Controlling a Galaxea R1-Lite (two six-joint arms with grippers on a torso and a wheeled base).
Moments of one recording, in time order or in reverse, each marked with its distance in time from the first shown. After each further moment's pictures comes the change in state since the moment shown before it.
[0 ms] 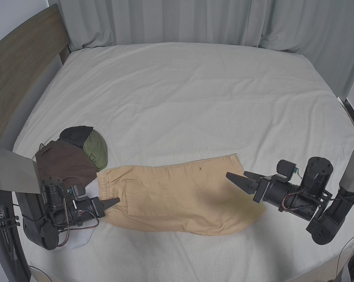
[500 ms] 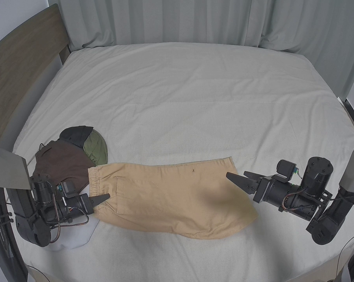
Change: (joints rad) left arm 0.097 -0.034 0.013 0.001 -0.087 0.032; right arm -0.001 0.000 0.000 0.000 0.000 0.000
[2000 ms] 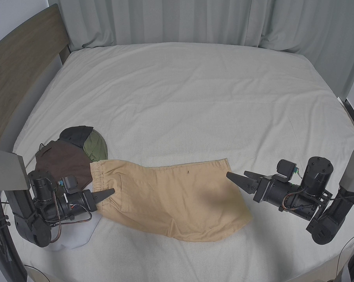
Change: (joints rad) left arm -0.059 -0.073 -0.002 0.000 0.003 -0.007; right arm -0.002 0.000 -0.001 0.000 0.000 0.000
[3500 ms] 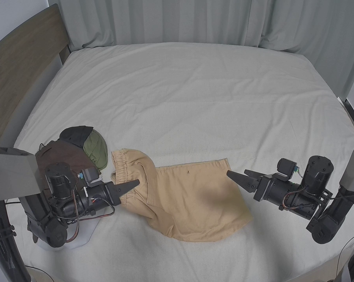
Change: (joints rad) left arm -0.210 -0.016 -0.110 0.000 0.118 -0.117; right arm -0.004 -0.001 -0.006 0.000 0.001 -0.002
